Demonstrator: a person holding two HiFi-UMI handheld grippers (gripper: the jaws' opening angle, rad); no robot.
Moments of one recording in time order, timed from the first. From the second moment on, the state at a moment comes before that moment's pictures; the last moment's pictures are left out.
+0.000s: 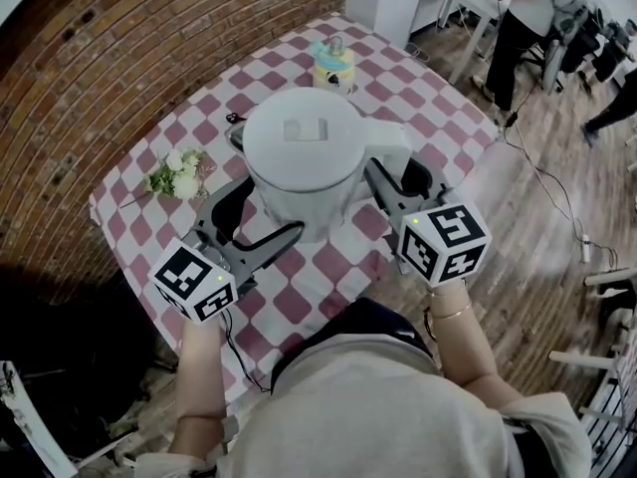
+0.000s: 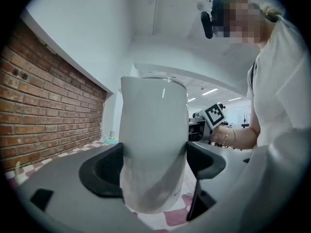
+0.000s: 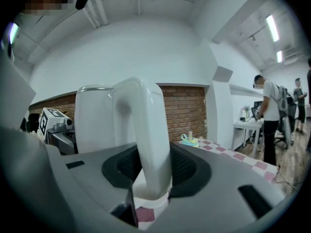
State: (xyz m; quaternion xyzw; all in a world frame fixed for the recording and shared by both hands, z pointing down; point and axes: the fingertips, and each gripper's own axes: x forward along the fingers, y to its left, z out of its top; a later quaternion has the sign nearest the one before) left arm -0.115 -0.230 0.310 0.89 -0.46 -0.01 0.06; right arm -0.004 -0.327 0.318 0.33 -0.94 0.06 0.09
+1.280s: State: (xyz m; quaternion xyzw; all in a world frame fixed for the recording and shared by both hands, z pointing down) left arm -0.105 -0.204 0.329 0.87 -0.49 -0.03 0.10; right arm 0.004 -0.302 0.349 0.30 -0.95 0.08 0.11
